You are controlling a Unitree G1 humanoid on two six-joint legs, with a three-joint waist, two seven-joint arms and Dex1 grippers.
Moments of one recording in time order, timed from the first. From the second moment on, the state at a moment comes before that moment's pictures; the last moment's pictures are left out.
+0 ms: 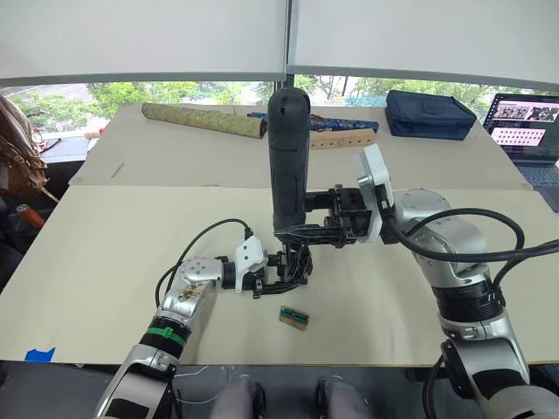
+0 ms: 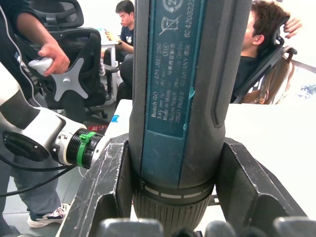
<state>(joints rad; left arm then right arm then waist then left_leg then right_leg) -0.46 0.33 -0.22 0.37 -0.17 -0.04 -1.16 -0.70 -0.47 0.13 -0.16 0.60 0.51 1.18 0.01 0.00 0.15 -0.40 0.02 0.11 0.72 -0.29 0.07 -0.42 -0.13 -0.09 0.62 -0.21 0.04</state>
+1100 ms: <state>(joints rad) -0.46 0.33 -0.22 0.37 -0.18 -0.02 -1.16 -0.74 -0.46 0.10 -0.14 0.67 0.49 1.22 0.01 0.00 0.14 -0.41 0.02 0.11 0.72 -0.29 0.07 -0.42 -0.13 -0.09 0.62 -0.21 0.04</state>
